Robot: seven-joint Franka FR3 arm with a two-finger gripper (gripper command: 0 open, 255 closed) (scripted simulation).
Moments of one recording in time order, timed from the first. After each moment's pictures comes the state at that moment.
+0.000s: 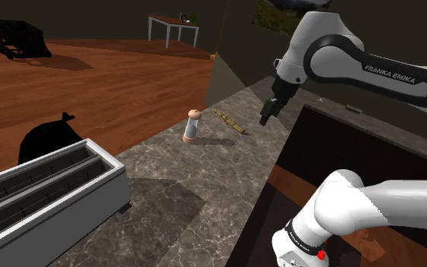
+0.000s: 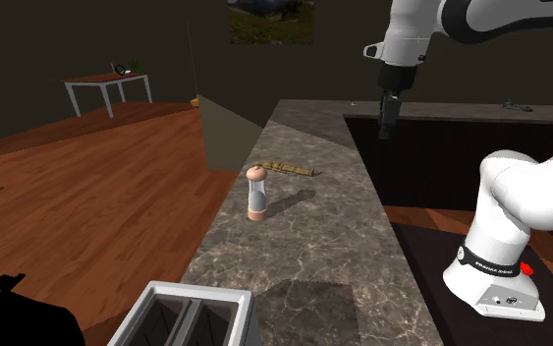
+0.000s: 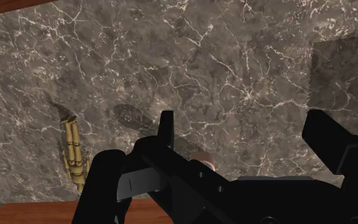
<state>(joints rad) -0.01 -0.81 0.00 -2.41 -0.10 1.65 -0.02</state>
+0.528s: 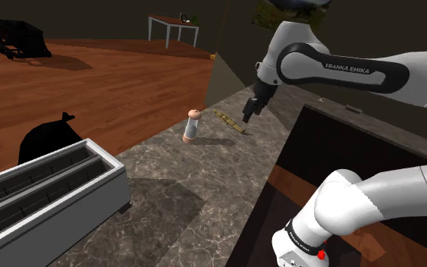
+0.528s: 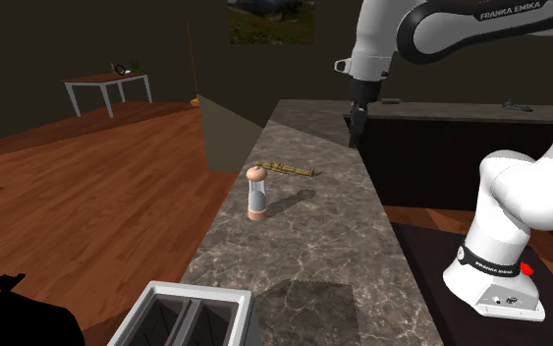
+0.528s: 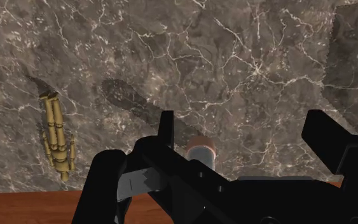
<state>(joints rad) 0.00 -0.62 -0.05 -2.38 -0.10 1.84 -0.07</state>
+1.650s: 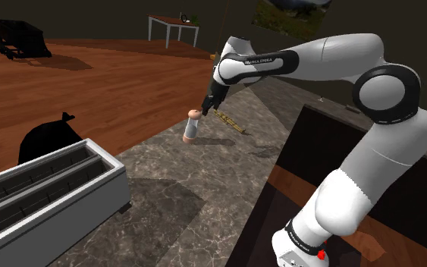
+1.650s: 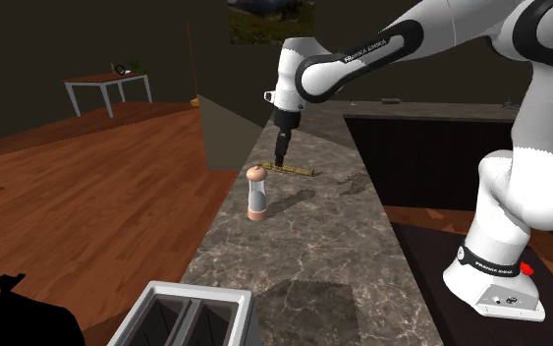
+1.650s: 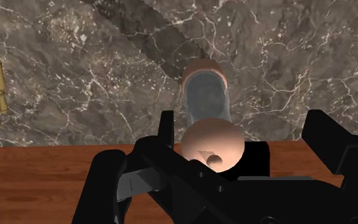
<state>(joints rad) 0.03 0.02 -0.12 -2.02 0.02 2.17 -0.24</state>
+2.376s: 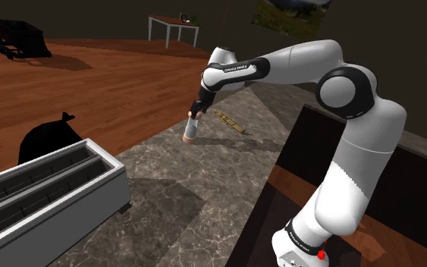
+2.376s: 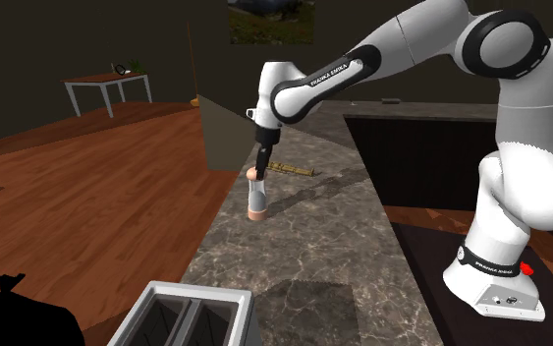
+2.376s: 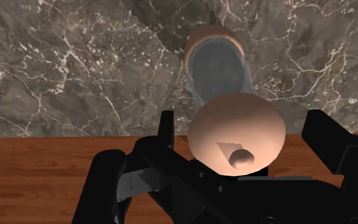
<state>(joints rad) 0.02 0.24 -0.11 -1.87 0.08 2.26 -0.30</state>
